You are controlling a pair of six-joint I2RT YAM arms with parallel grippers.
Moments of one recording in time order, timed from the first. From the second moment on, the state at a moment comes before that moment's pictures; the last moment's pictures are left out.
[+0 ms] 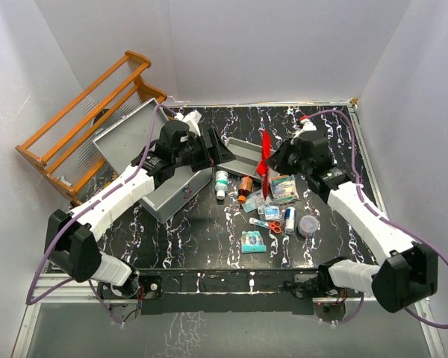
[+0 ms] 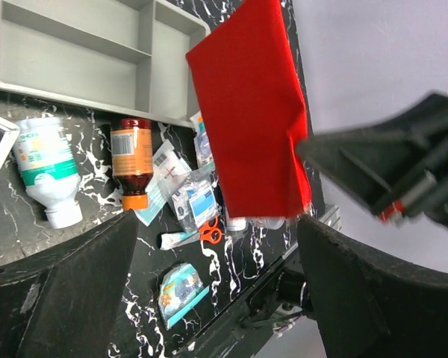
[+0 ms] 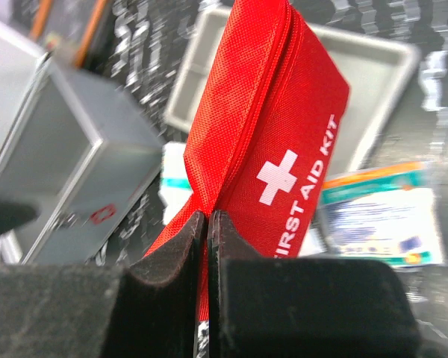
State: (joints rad) left arm -0.58 1.43 1.19 -0.25 0.29 -0.76; right arm 0.32 1.20 0.97 -0.30 -0.13 0.58
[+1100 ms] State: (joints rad) left arm -0.52 1.38 1.06 -0.30 0.35 -0.84; right arm 0.78 1.30 0.89 0.00 -0.21 0.61
